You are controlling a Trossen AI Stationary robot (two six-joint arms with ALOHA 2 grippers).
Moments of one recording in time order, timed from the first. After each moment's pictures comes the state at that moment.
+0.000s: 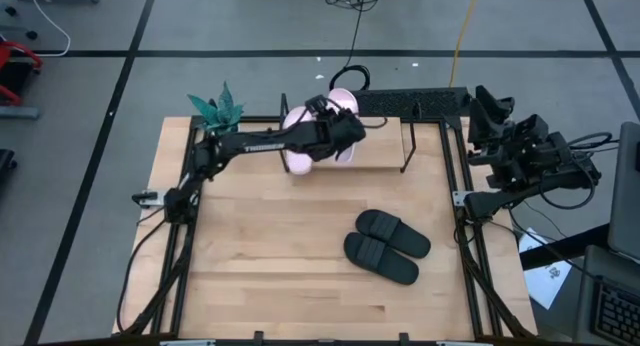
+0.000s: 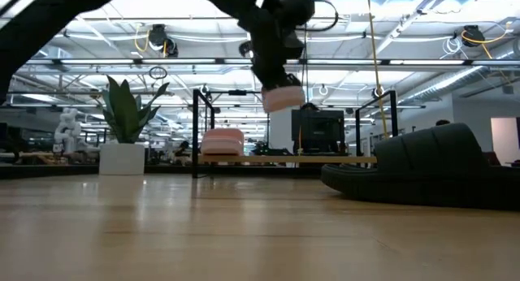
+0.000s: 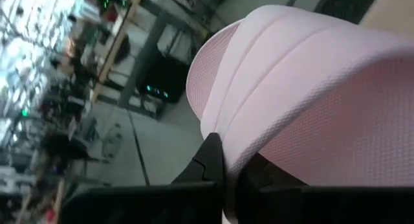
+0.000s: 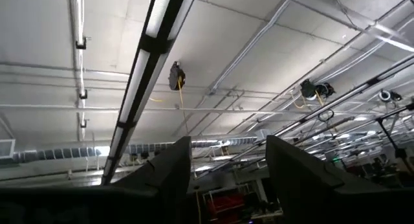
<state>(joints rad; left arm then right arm) 0.25 2.18 1.98 -0.66 -0.98 0.17 0.20 0.70 0.79 0.93 0.60 -0.41</state>
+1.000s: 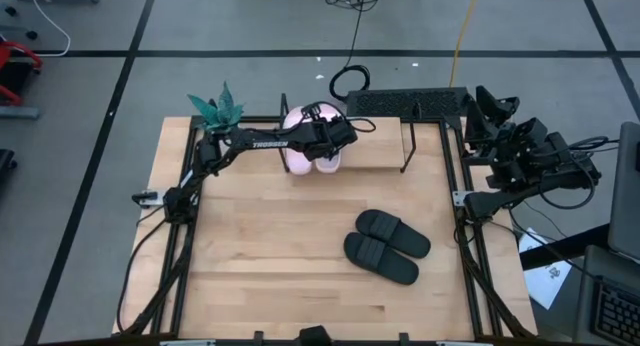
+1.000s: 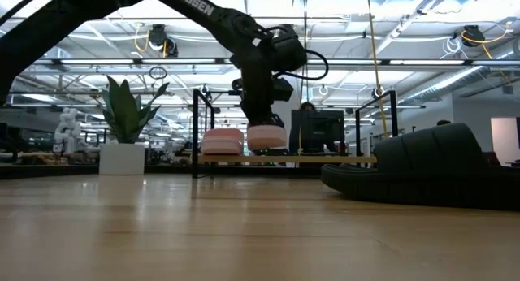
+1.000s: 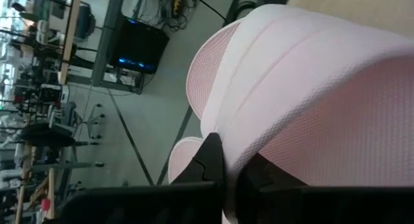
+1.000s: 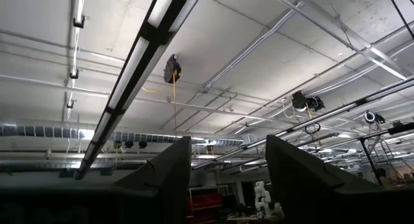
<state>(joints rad) 0.32 2.22 1.82 -0.66 -0.86 0.16 0.20 0.70 0.79 0.92 0.60 -0.54</state>
